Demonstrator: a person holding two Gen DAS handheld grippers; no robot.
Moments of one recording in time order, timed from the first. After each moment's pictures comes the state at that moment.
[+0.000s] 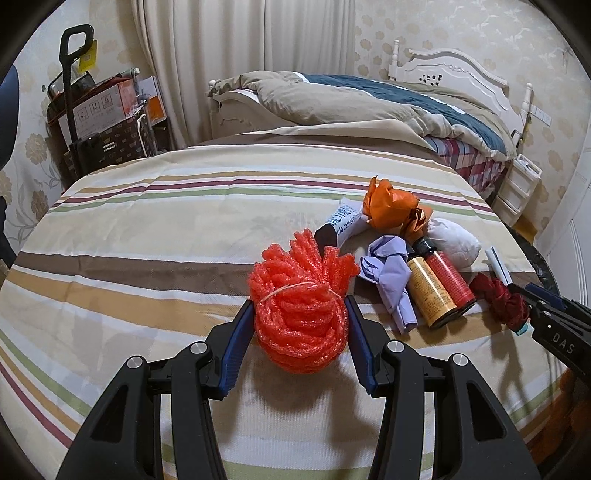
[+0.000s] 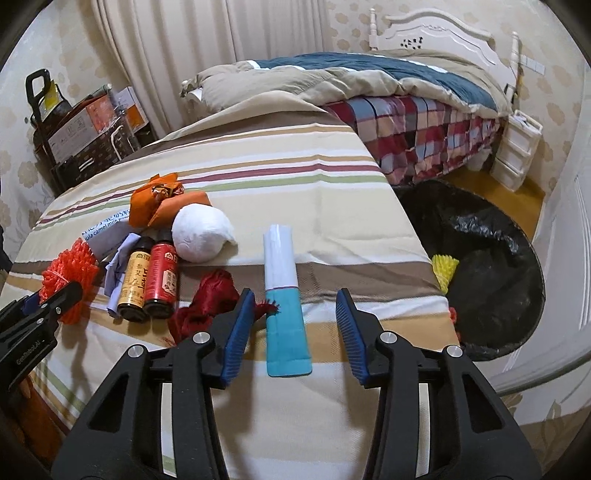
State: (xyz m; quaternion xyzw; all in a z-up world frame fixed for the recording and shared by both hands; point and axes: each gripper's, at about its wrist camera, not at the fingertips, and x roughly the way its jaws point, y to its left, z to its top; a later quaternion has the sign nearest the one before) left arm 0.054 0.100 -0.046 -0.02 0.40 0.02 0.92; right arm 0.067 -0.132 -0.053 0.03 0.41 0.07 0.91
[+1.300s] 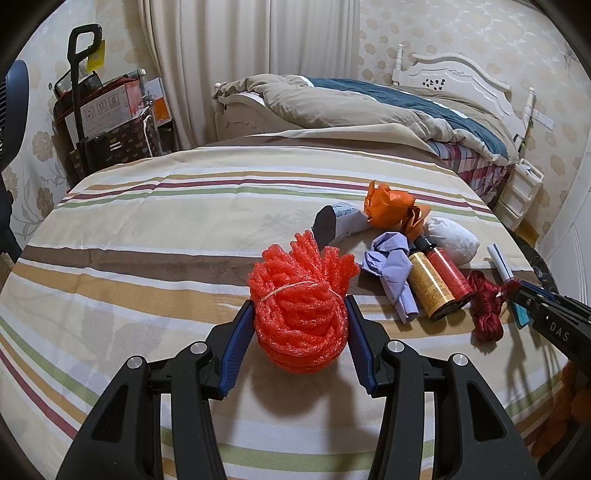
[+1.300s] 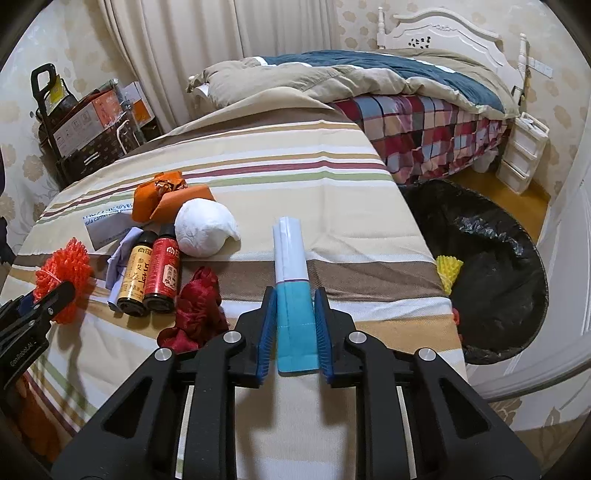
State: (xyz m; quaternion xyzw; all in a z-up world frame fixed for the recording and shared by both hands) left arm 0.045 0.107 -0.043 -0.03 0.39 0.03 0.92; right arm 0.069 -0.133 -0.055 0.03 0.41 0.08 0.91
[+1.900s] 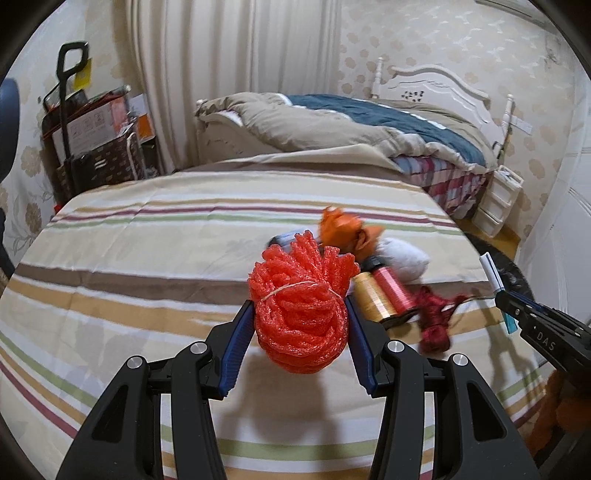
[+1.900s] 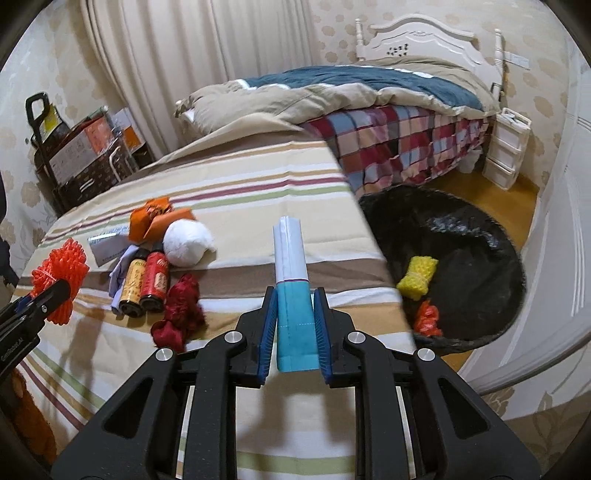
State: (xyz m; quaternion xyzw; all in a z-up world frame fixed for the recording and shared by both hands) left arm 0.037 0.079 -0.014 -0.03 0.36 -0.01 0.93; right arm 0.044 -0.170 -0.037 0.06 0.38 0.05 0.92
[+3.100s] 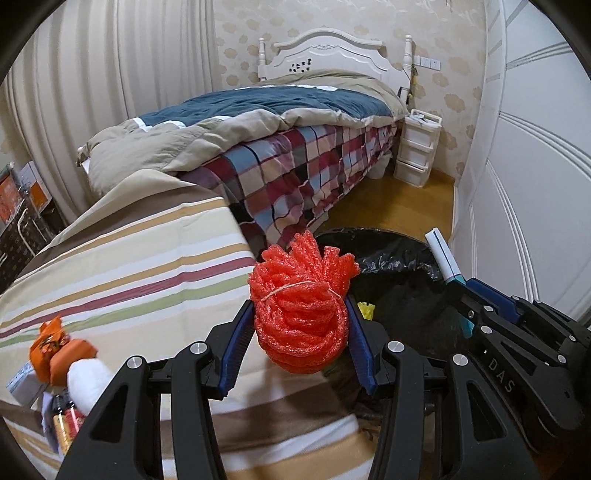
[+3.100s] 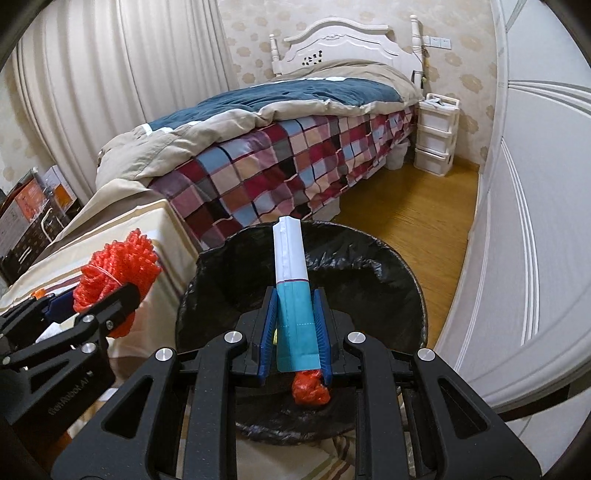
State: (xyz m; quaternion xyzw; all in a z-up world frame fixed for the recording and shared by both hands) left arm 0.147 -0.166 -0.036 0.08 0.37 -0.17 0.91; right arm 0.102 -0.328 -0.055 0.11 0.35 -0.07 0.93
